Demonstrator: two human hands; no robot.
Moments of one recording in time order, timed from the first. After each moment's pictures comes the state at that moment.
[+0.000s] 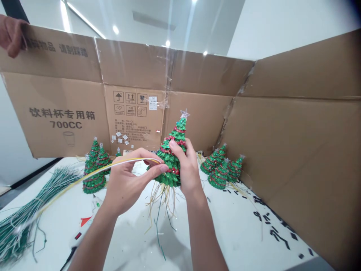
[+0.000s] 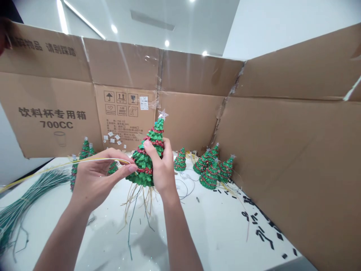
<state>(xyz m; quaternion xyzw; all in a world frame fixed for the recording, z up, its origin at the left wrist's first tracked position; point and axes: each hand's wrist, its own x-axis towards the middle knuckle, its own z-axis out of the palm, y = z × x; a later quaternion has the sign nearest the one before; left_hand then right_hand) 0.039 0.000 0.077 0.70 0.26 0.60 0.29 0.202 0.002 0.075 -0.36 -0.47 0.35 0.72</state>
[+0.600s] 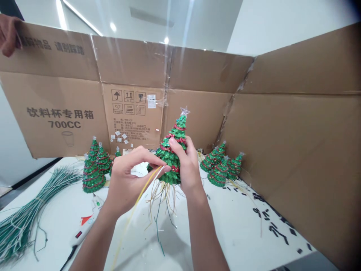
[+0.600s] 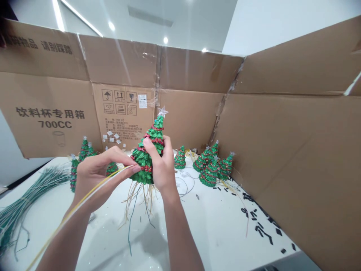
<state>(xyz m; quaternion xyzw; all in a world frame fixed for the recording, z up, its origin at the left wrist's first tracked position) 0.040 0.006 0.072 0.75 0.17 0.60 0.20 0.204 0.004 0.075 -0.36 -0.46 0.34 0.73</state>
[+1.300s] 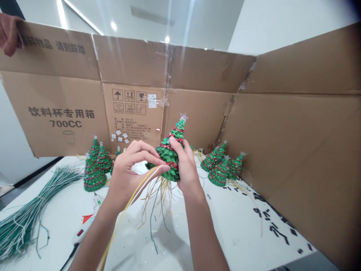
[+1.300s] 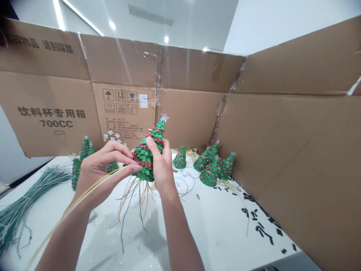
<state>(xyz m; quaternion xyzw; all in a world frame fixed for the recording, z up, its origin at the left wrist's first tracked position) 0.038 0.012 0.074 0.77 0.19 0.59 0.16 0.197 0.011 0.072 -0.38 -0.38 0.42 0.74</state>
